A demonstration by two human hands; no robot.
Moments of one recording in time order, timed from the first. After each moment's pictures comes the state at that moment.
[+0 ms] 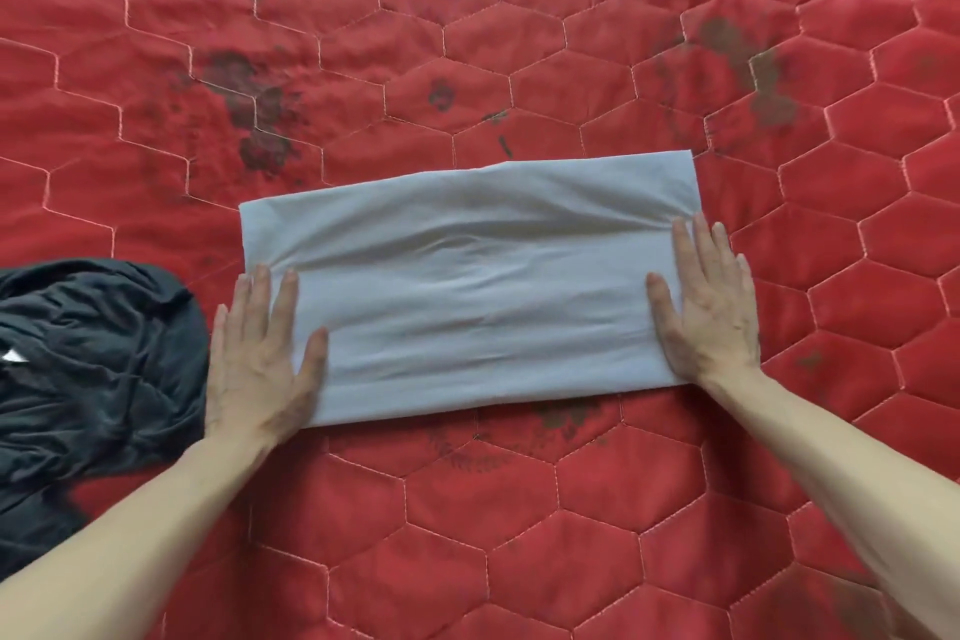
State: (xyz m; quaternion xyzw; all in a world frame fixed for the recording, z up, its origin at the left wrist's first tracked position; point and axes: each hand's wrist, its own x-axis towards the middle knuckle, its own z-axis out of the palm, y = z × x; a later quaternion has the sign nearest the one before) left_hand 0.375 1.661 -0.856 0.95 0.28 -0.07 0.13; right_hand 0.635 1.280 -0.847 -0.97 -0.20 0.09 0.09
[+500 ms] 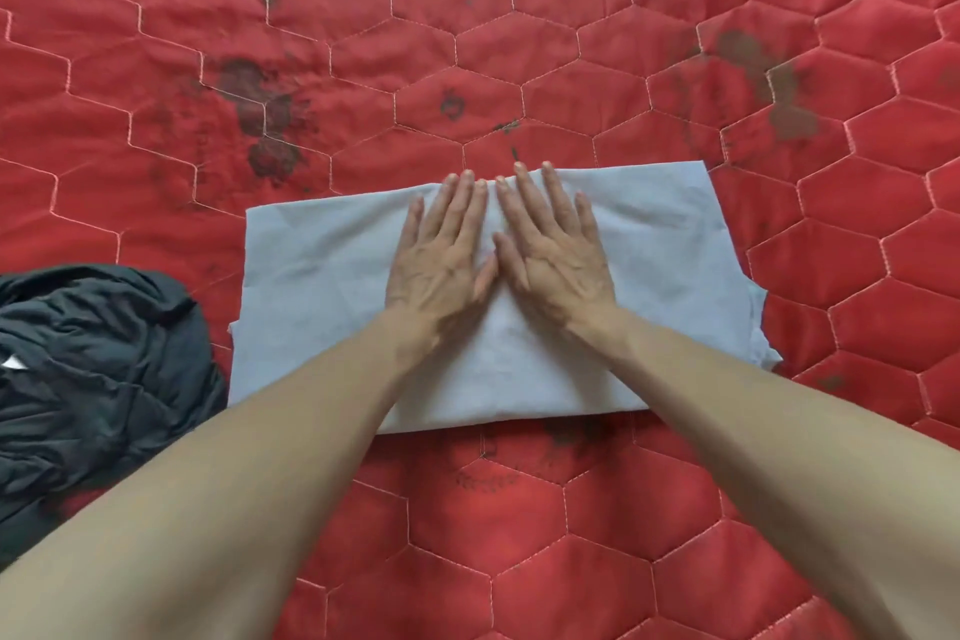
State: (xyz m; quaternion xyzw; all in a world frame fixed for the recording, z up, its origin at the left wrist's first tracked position) left_hand 0.551 1.586 -0.858 0.99 0.11 -0.03 0.09; right_hand 0.636 1.440 -0.848 -0.92 -0.37 0.08 0.08
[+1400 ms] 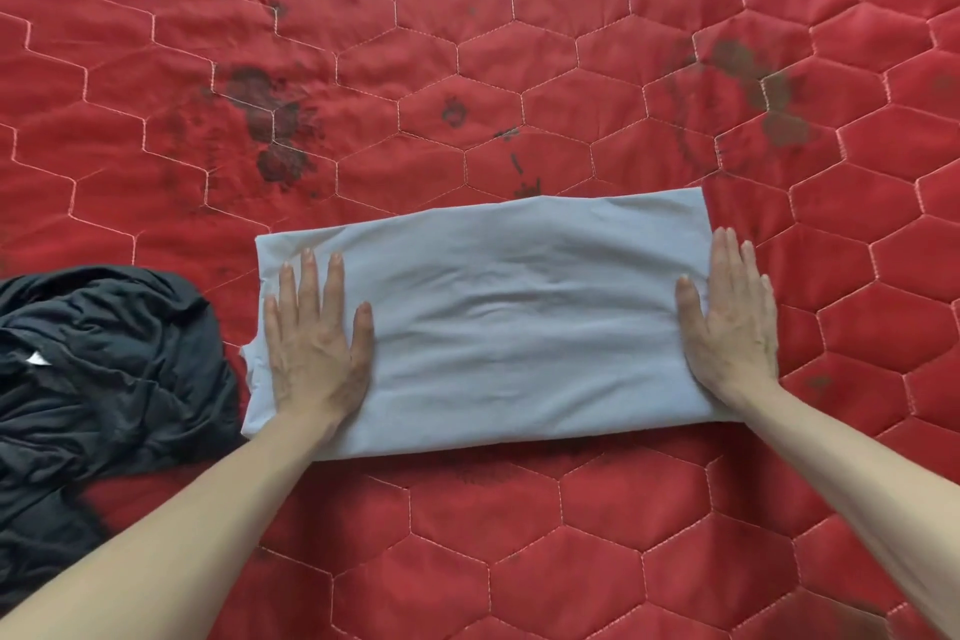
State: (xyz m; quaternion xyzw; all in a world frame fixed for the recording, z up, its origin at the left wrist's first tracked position) left_hand 0.422 1.633 -0.870 0.94 0.33 -0.02 0.12; right_hand 0.646 1.274 -0.843 -0.98 -0.13 0.10 0.14
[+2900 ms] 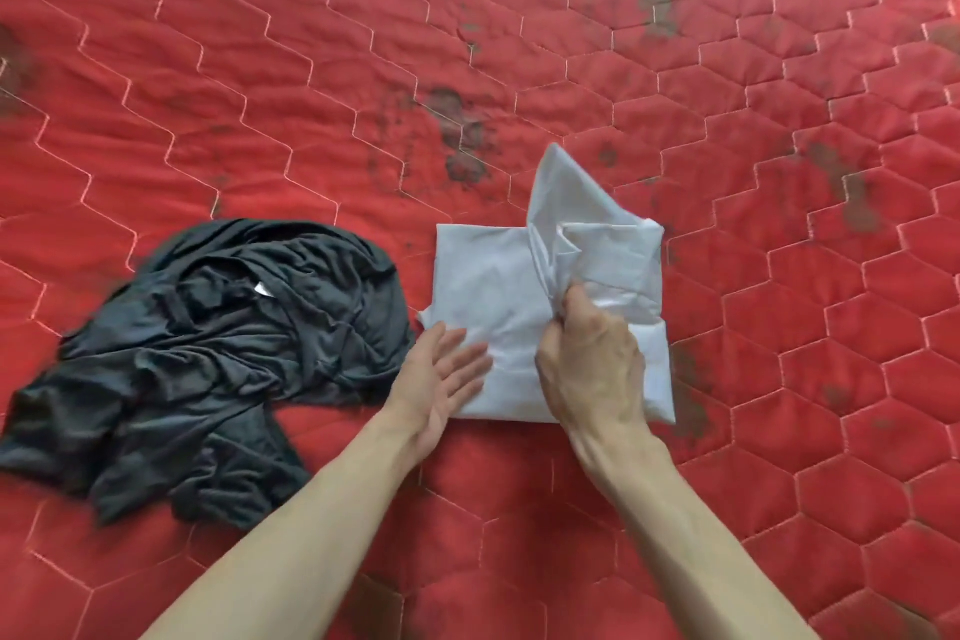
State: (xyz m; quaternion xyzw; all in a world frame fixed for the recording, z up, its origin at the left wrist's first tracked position) left_hand 0.329 1.664 -0.802 0.26 0.50 -0.01 0.83; right_hand 0.428 1.552 -0.705 -0.96 -0.20 0.10 0.19
